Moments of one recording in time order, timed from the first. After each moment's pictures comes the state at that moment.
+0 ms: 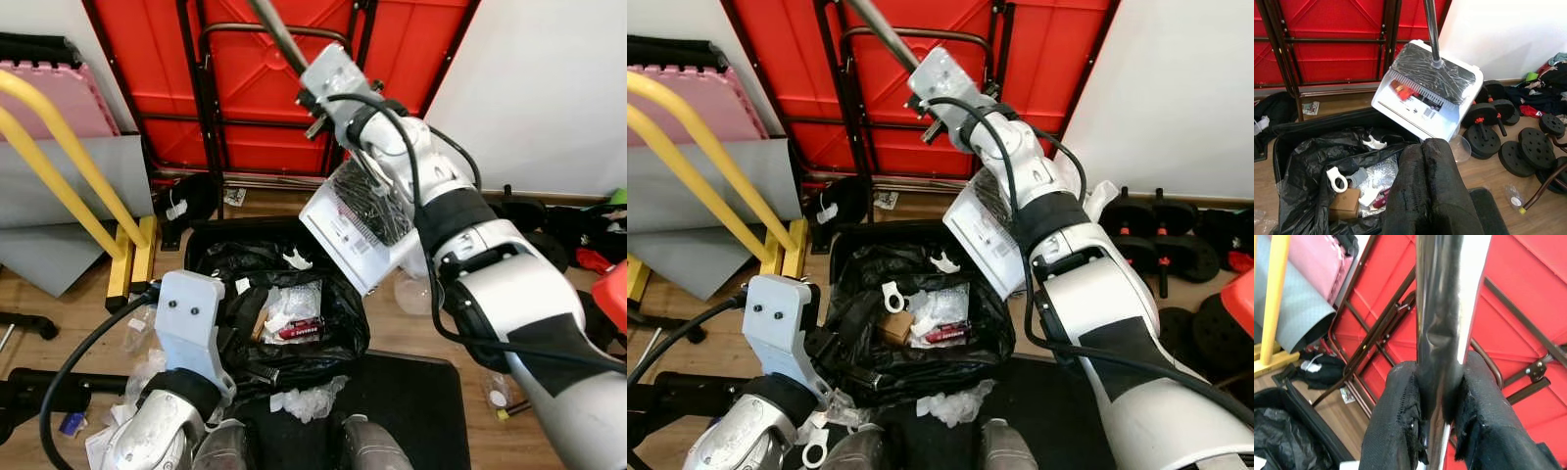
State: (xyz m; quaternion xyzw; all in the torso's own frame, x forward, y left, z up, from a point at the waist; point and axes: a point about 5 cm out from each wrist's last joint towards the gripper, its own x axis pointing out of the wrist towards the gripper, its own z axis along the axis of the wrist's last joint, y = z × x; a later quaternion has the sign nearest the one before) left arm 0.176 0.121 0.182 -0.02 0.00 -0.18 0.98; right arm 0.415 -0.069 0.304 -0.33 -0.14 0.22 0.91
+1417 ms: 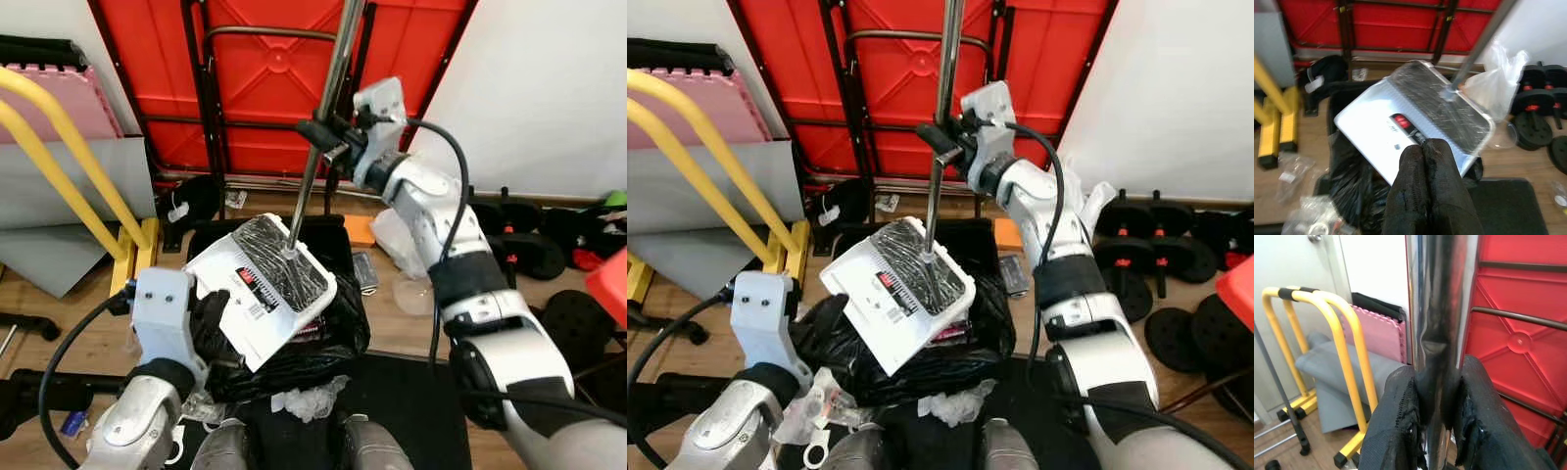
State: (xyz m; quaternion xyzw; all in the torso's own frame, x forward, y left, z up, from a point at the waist) left arm 0.198 0.167 0.141 -0.02 0.08 -0.06 0.99; right arm 0.384 -0.102 0.254 -0.01 -0.11 0.33 0.94
